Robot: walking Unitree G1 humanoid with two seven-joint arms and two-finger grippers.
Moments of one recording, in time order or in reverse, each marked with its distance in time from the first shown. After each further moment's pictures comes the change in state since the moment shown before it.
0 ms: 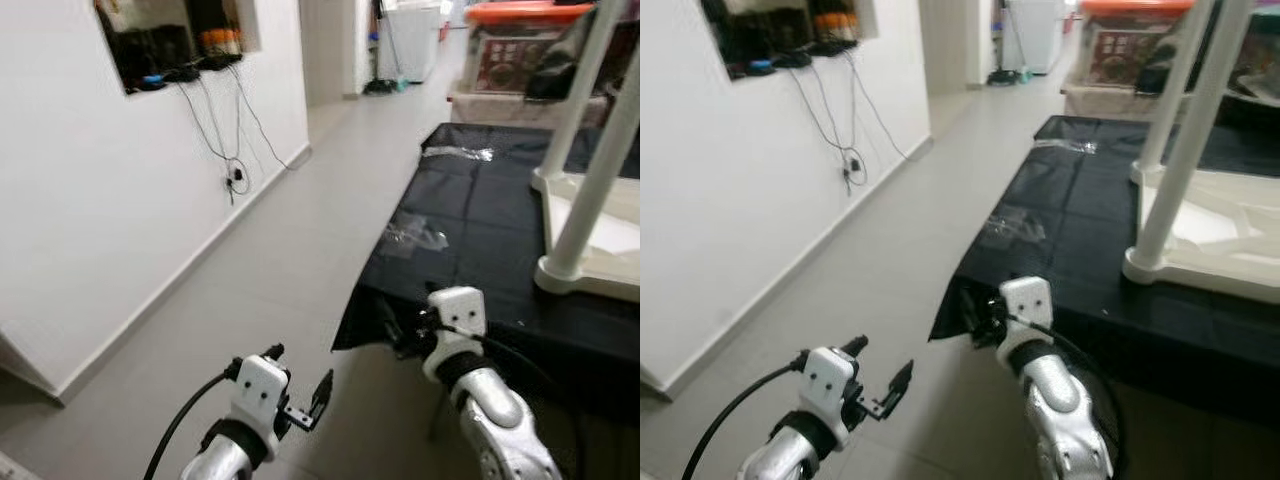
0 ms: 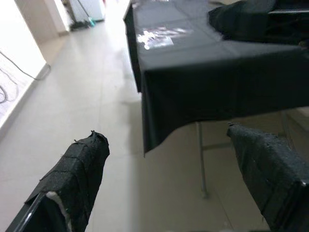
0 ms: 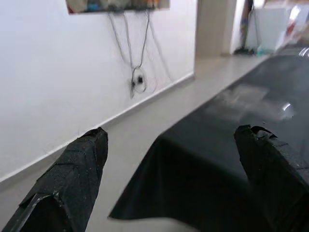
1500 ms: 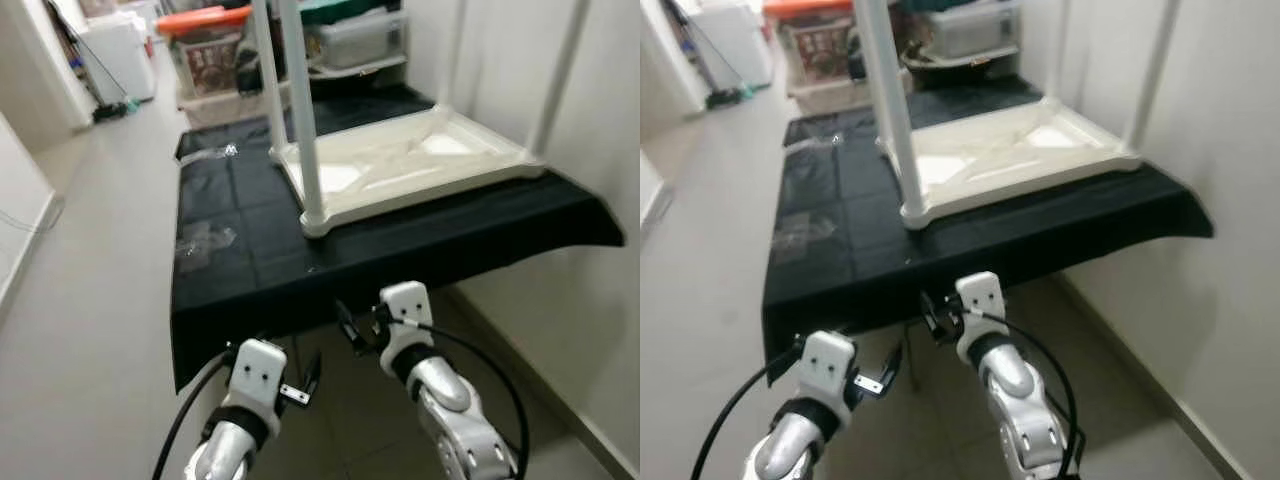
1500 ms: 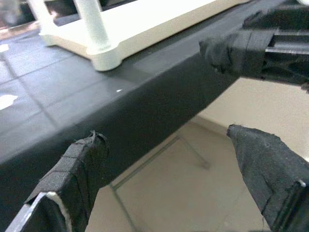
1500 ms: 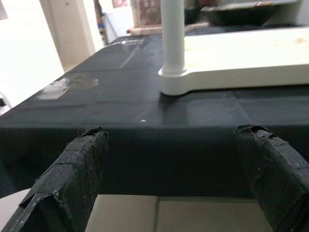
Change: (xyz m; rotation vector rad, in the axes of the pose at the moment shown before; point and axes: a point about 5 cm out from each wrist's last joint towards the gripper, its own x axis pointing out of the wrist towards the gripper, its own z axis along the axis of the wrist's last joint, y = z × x) left arm -0.001 0.006 0.001 0.016 0.033 0.148; right arm 0.017 0.040 -0.012 0.022 0.025 0.119
